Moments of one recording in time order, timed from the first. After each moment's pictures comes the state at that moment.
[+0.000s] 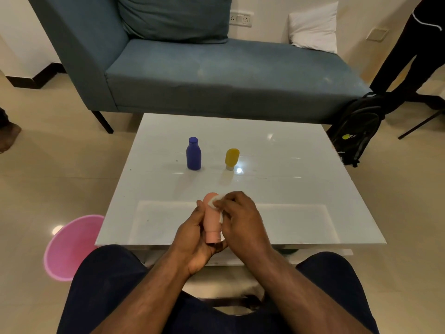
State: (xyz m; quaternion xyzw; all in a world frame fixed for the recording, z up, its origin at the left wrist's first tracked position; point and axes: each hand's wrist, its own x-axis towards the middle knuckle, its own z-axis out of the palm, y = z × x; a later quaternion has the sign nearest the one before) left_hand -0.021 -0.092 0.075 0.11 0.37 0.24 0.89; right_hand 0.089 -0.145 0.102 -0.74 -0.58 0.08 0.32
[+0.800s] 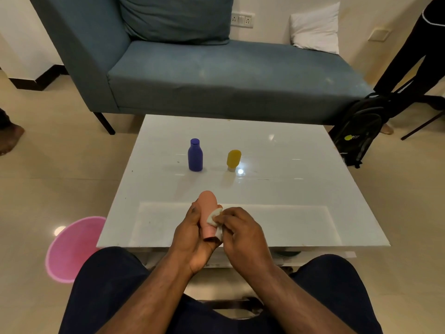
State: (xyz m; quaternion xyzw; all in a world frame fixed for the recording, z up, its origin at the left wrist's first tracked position) left_hand -0.022 -0.083 0.067 0.06 0.37 0.30 0.88; right_hand 0.079 -0.163 0.094 -0.73 -0.57 0.12 0.36
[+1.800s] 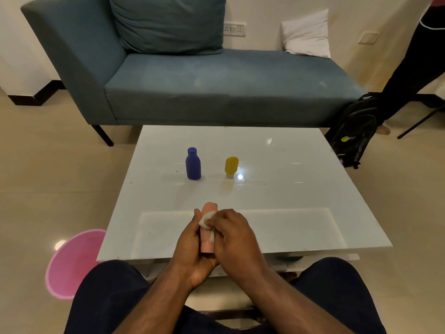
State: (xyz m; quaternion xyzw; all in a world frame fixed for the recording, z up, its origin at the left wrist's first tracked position) left_hand -0.025 -0.091 0.076 0.10 0.37 0.24 0.89; right_hand 0.064 -0.150 0.104 -0.74 -0.57 0.13 0.35
